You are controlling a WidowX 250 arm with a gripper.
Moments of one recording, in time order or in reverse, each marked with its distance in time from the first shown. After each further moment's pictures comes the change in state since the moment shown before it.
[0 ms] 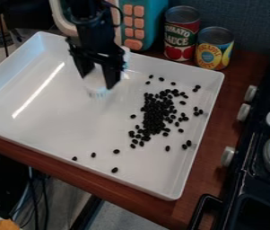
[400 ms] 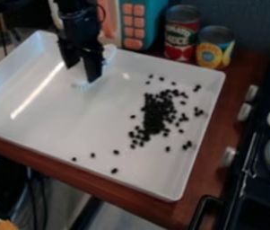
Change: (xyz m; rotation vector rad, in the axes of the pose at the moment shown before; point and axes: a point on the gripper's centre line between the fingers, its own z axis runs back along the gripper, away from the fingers) arm 0.008 0.036 -0.012 0.003 0.038 -0.089
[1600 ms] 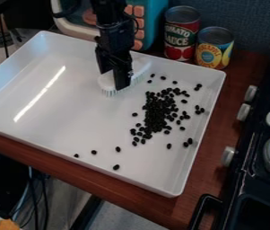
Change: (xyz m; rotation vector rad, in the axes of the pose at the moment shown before) arm 0.040 -0.032 -0.031 -0.022 0.017 -0.263
